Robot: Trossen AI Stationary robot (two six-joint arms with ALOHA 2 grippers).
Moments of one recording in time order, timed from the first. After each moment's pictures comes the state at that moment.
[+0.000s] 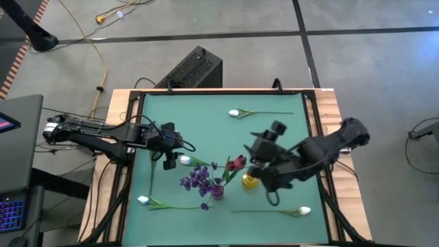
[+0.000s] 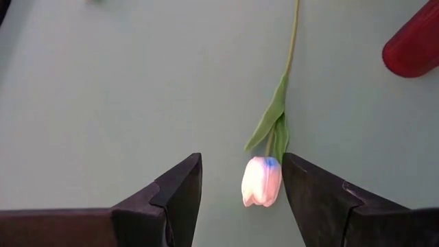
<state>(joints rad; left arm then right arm) -0.04 1.08 0.78 -0.62 -0.17 -0.10 0.51 1.68 1.96 -1.32 1.00 0.50</state>
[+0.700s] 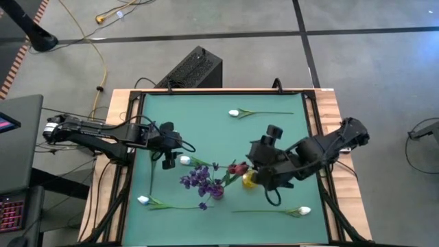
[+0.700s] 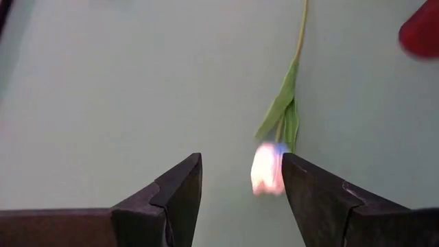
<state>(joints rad) -0.04 1.08 0.78 -0.68 -0.20 -0.09 0.50 1.67 1.96 -1.40 0.78 0.52</state>
